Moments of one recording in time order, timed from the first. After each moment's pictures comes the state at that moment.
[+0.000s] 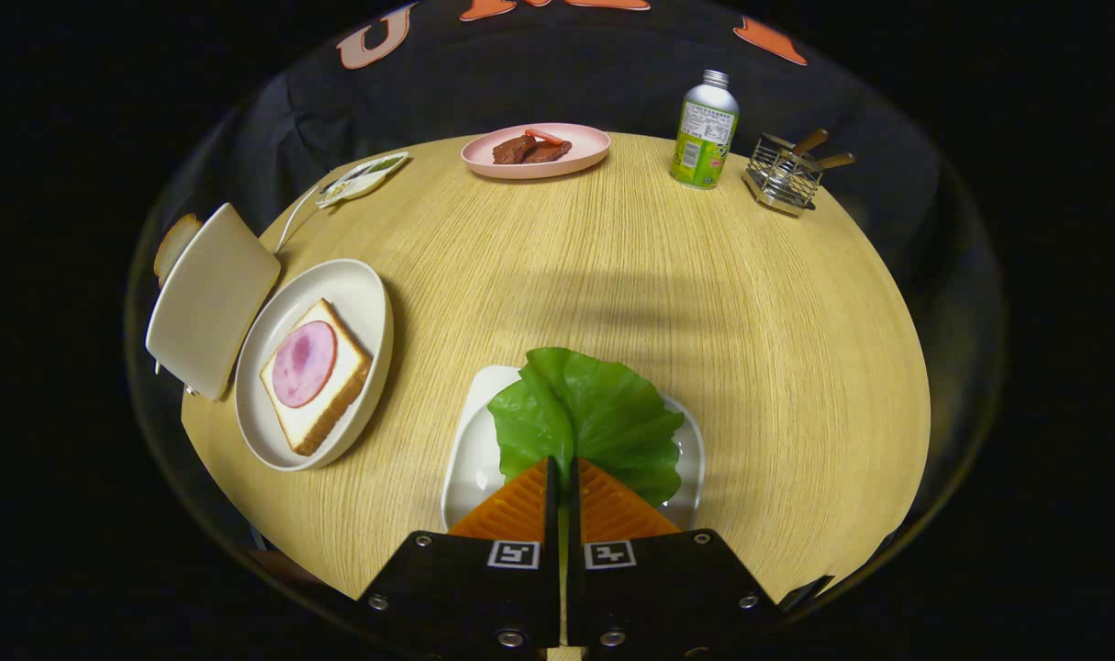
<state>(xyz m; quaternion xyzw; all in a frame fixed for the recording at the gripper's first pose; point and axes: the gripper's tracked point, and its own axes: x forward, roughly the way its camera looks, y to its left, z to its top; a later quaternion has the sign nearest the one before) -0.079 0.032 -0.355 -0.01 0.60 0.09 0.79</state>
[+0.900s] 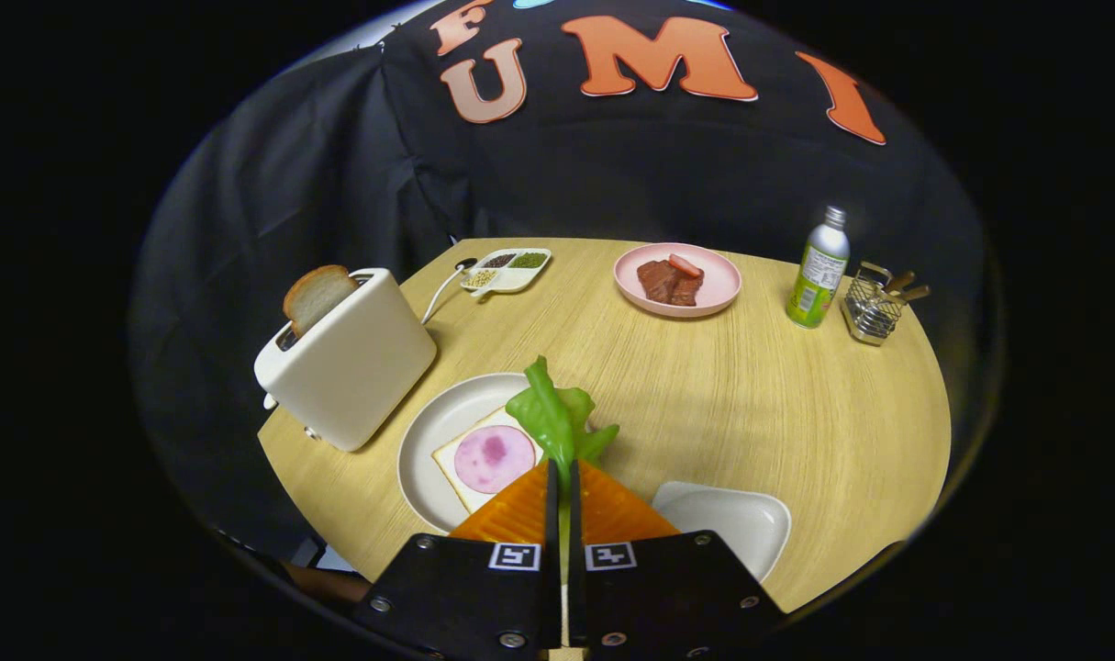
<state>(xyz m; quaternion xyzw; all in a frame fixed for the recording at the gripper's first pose) -0.038 0.155 -0.262 0.02 0.48 0.23 0.84</state>
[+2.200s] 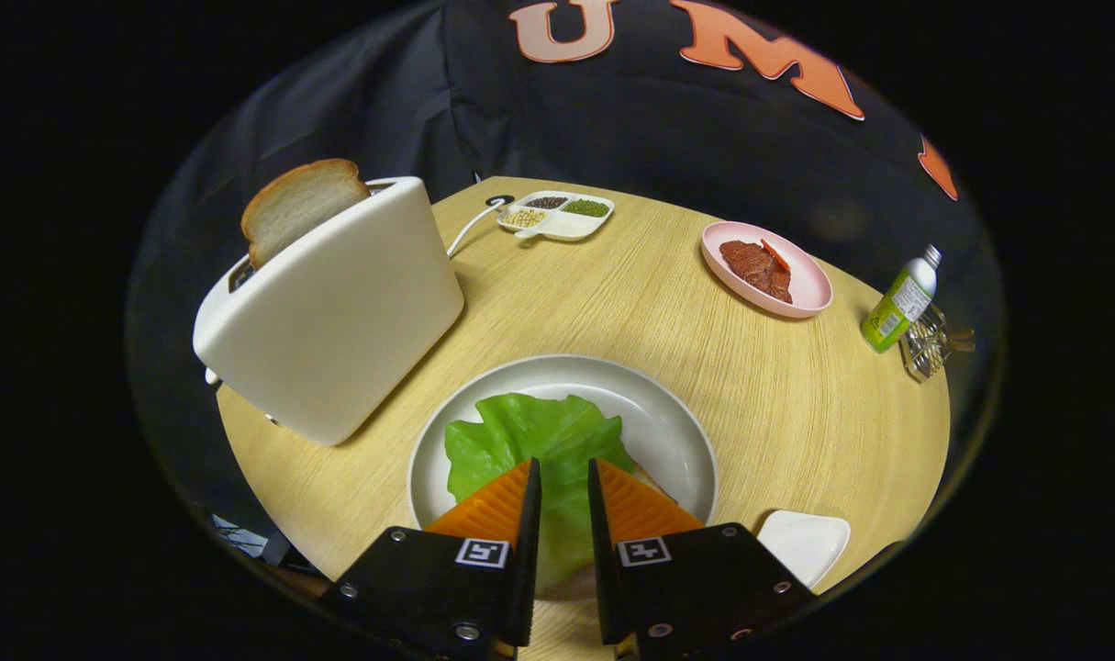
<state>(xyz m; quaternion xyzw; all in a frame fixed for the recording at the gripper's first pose) -0.040 0.247 -0.310 -0.05 0.52 0.25 0.82</state>
